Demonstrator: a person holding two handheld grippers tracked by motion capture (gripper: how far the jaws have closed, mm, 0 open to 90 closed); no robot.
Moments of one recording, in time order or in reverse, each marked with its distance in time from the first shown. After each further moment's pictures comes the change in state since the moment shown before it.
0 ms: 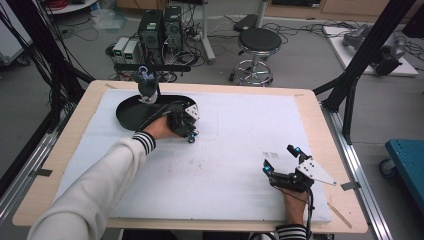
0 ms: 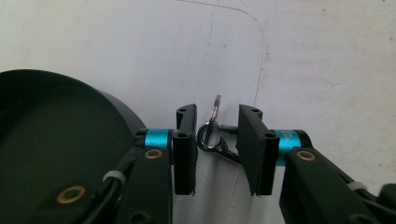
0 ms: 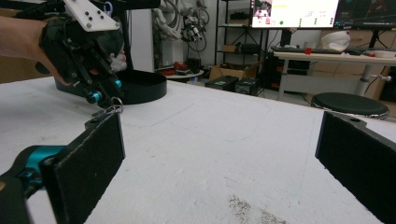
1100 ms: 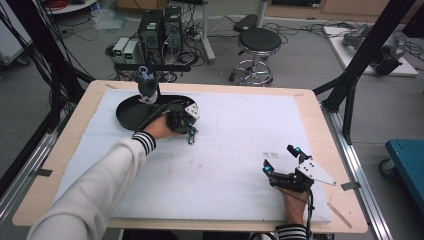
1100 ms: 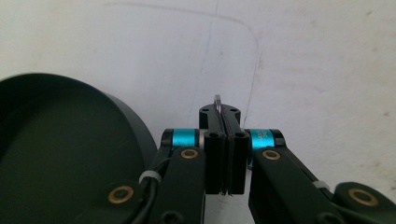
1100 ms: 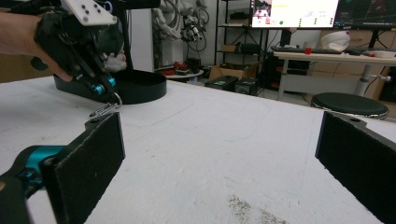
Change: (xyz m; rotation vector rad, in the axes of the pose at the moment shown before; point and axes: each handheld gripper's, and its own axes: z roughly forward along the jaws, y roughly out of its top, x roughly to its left) left arm -0.005 0.004 -0.014 -0.031 0.018 -0.007; right arm 0.000 0.000 0.000 0.000 -0.003 -0.003
